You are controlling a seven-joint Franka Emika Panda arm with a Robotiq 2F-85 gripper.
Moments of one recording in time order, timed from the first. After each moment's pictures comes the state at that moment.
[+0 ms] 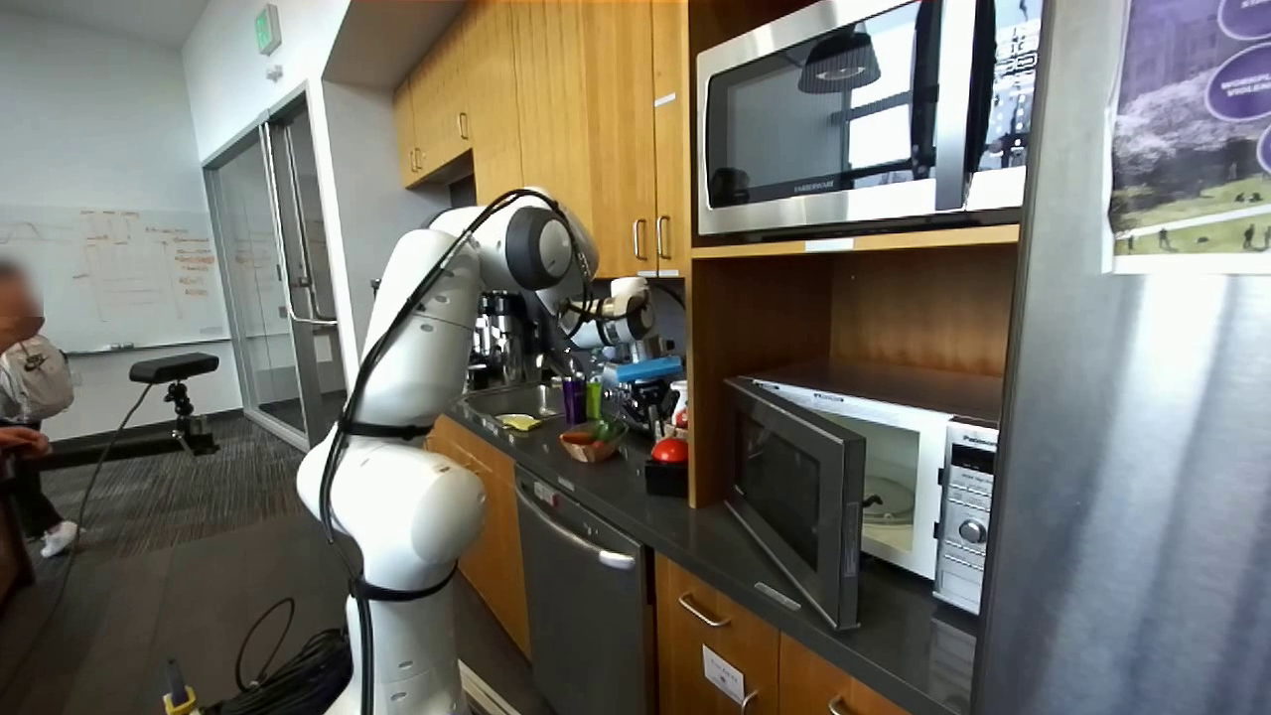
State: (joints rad) arm 0.13 0.34 0.13 -1.77 -0.24 2.19 -0.32
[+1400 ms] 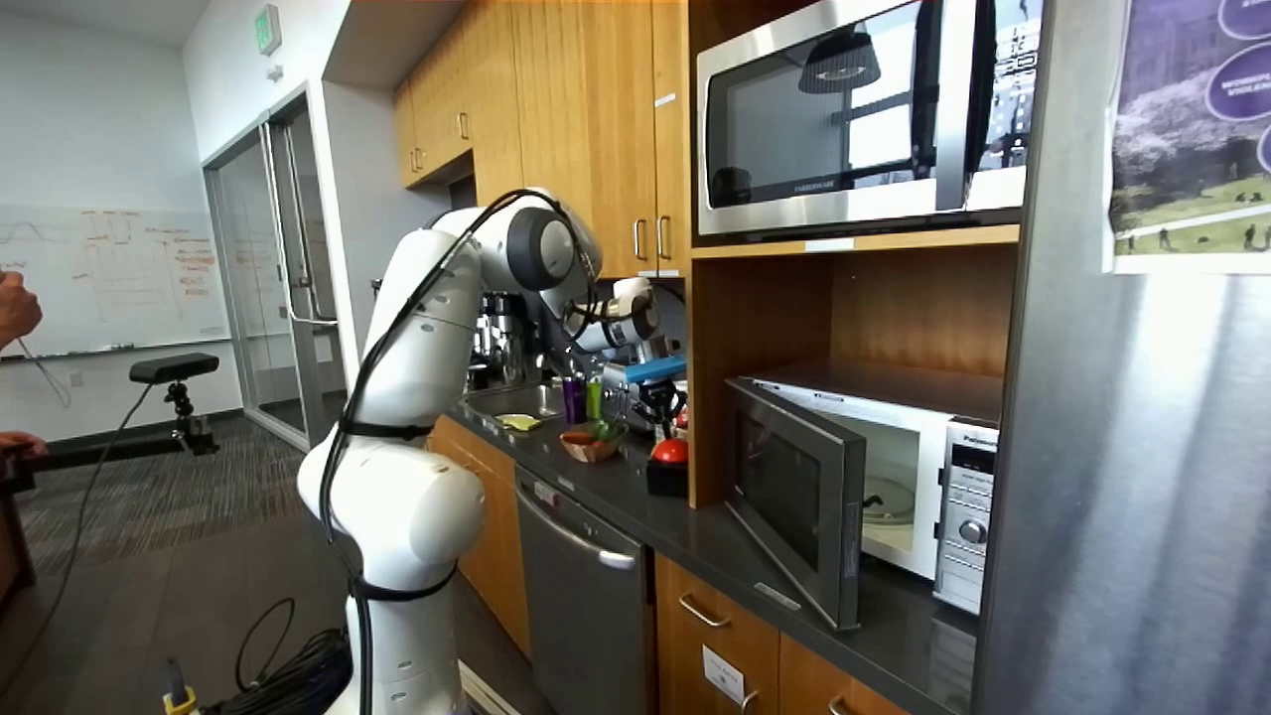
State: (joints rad) arm 0.12 0.35 0.12 -1.76 -0.30 2.18 -0.35
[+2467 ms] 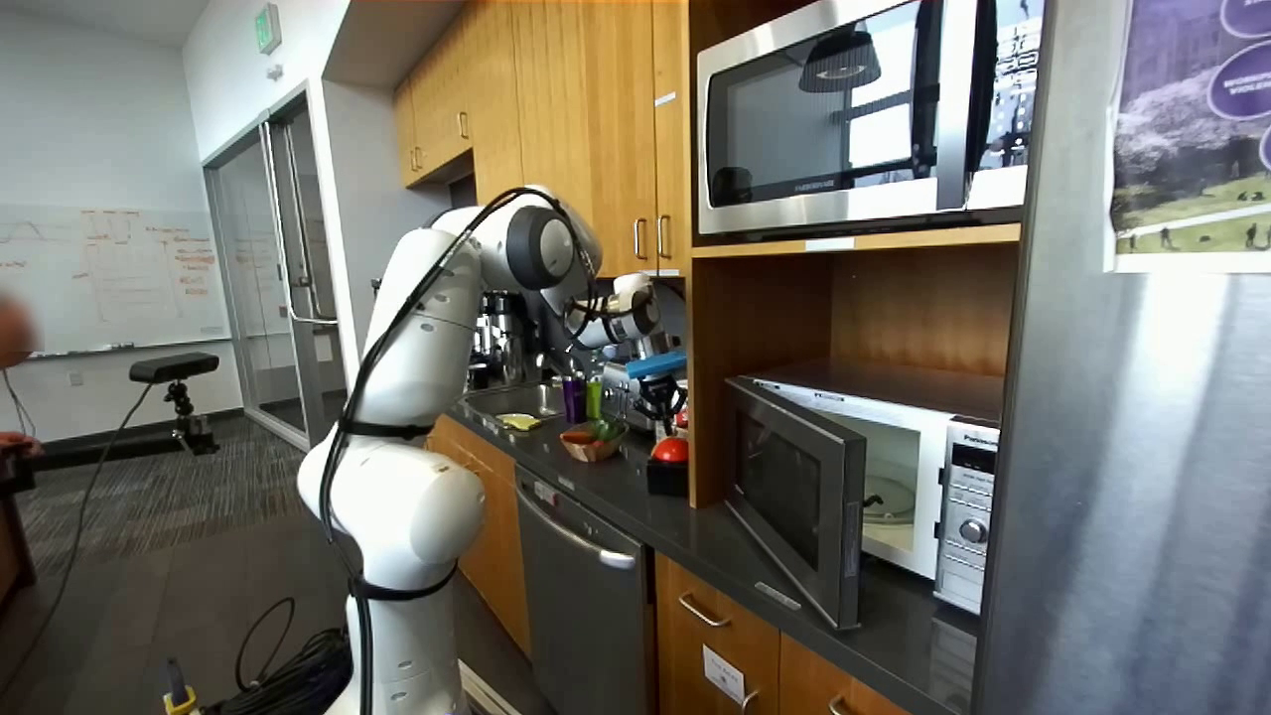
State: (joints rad) arm 0.12 0.35 0.12 -1.74 -0.31 2.15 -0.37
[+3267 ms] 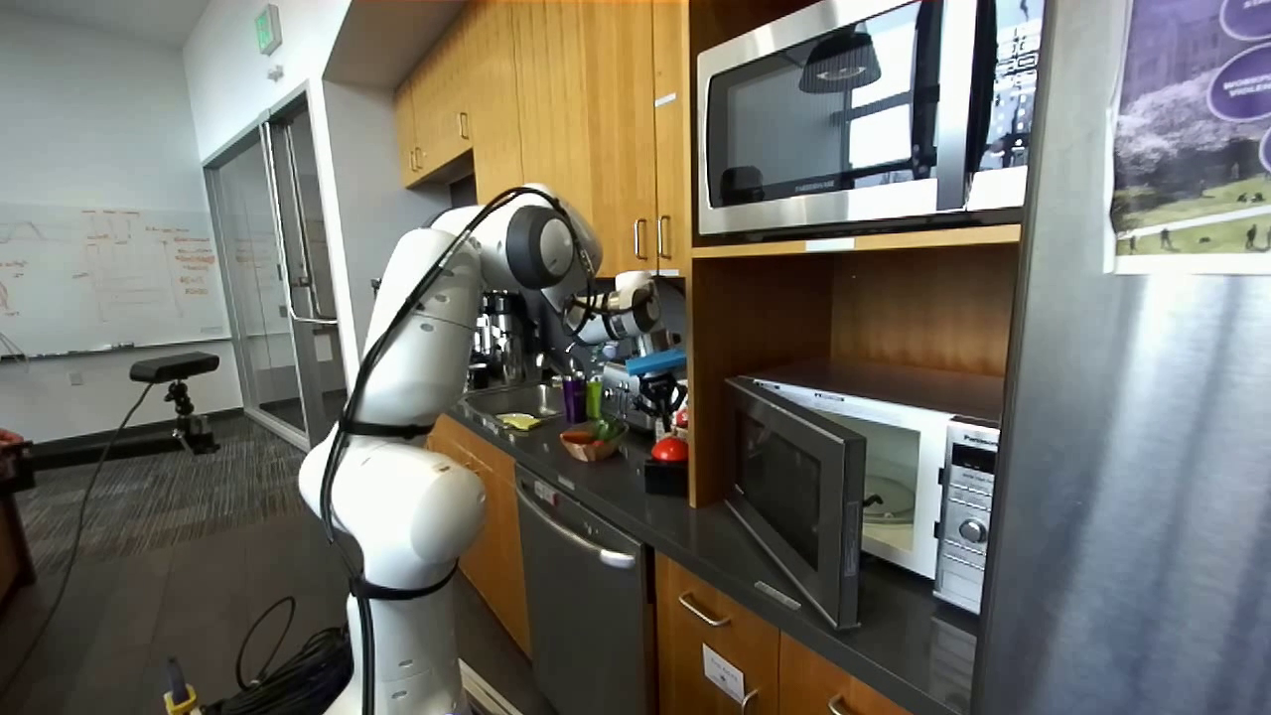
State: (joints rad) arm 0.12 0.33 0.12 -1.74 -0.28 2.15 -0.38
